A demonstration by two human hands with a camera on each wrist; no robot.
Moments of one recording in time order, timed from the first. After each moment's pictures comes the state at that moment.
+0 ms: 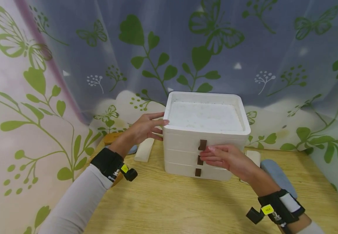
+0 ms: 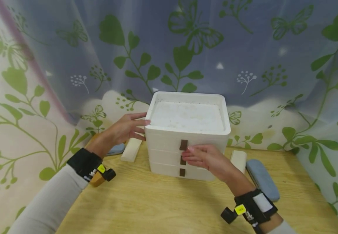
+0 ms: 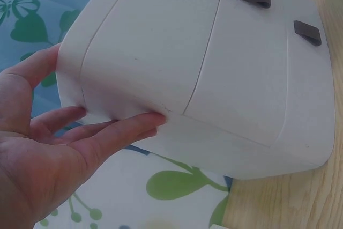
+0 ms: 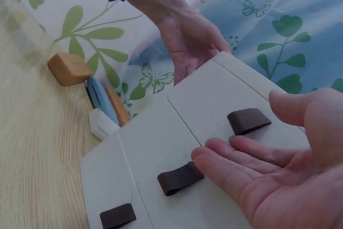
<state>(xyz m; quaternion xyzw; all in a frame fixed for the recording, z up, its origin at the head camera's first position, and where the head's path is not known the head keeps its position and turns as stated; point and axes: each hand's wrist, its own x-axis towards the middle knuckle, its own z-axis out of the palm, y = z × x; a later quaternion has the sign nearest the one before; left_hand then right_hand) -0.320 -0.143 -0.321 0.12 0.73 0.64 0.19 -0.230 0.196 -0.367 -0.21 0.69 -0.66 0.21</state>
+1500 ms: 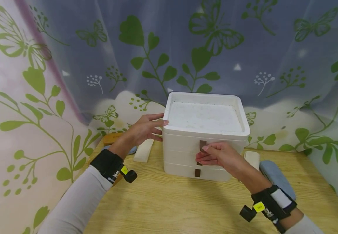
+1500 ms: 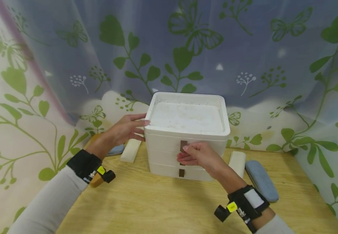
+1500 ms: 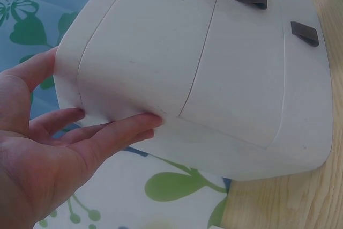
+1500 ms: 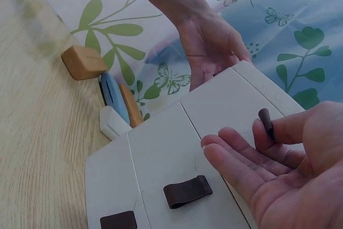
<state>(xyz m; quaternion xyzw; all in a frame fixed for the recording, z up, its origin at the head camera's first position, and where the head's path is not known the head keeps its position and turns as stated) -0.317 -0.143 -0.324 0.13 0.72 0.65 0.18 -0.236 0.177 -0.361 -0.16 0.71 -0.66 0.19</state>
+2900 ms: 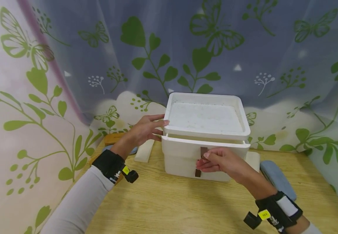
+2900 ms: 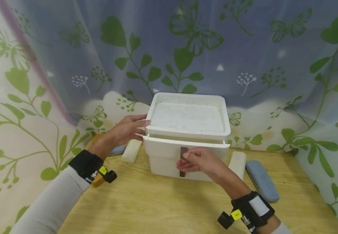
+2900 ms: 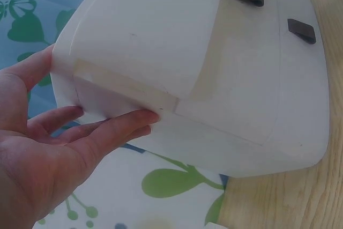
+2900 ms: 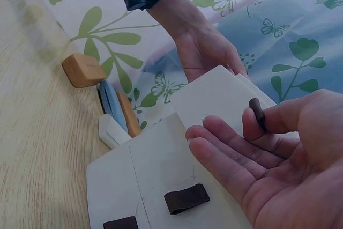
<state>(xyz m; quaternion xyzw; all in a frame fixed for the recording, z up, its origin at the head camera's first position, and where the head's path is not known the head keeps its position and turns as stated) -0.317 -0.144 -0.327 0.13 0.72 0.66 0.18 -0.219 0.180 -0.360 -0.19 0.72 -0.63 0.23</state>
